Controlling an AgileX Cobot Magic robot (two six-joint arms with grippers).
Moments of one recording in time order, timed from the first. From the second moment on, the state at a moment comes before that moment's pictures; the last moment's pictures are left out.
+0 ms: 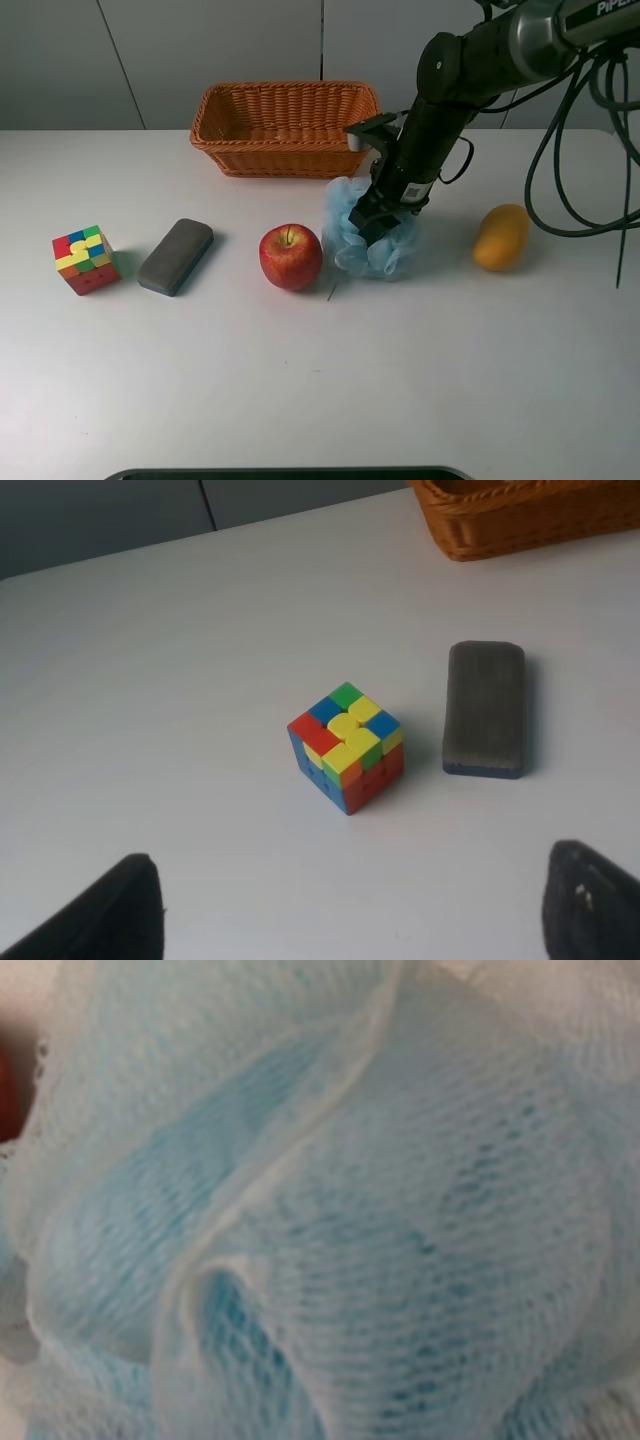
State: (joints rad) left arm -0.03 0.00 -0.52 -0.08 1.10 0.16; right arm 0.42 2.10 -1.31 0.25 0.83 -0.51
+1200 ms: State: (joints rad) left arm -0.03 0.00 -0.52 -0.08 1.10 0.16; right arm 0.42 1.95 -1.81 0.14 1.22 -0.23
